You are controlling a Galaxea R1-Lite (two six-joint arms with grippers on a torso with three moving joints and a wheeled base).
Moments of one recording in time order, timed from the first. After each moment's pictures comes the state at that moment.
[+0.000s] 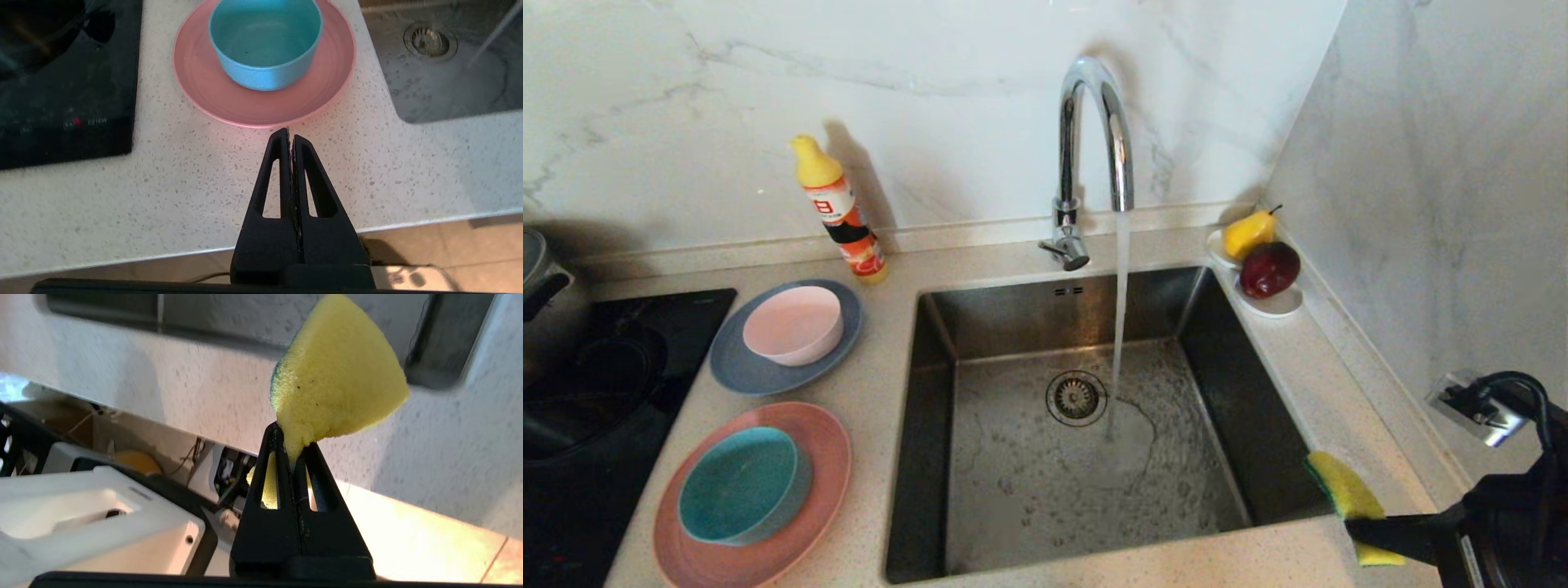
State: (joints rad) left arm 0.00 0.00 -0.10 0.26 0.00 0.06; right arm 0.46 1.19 -0.71 0.22 0.12 0.24
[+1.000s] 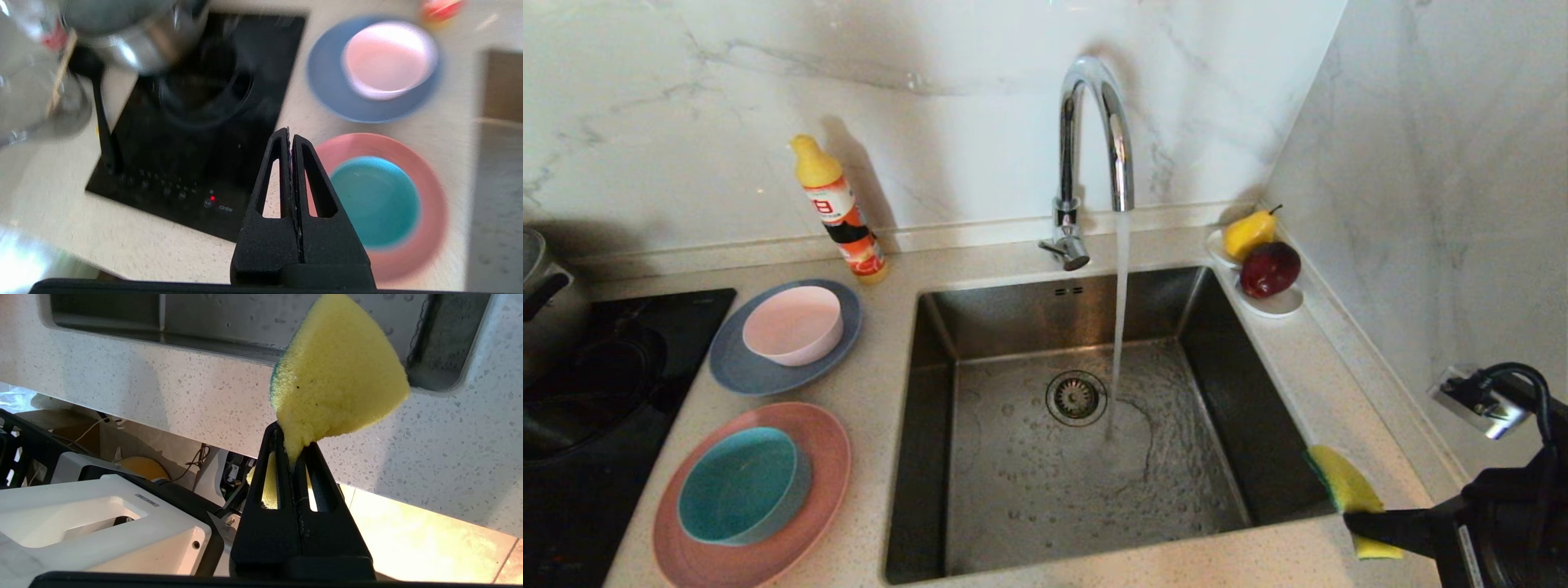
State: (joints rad) left arm 0.04 0.81 -0.79 0.19 0.42 -0.01; right arm 0.45 1.19 -0.72 0.22 0.11 0.28
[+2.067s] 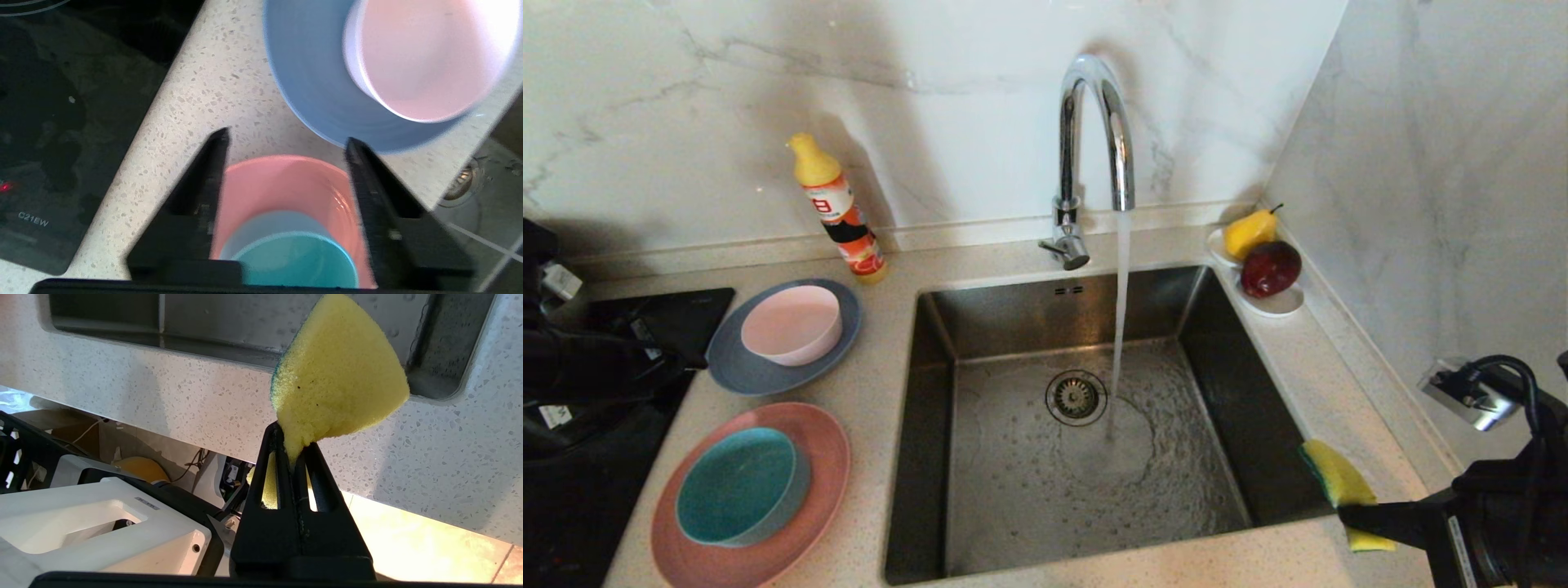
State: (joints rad) left arm 0.33 1.60 -1.07 0.18 -0.08 -0.41; right arm 0.45 1.21 -0.73 0.22 0.11 0.27
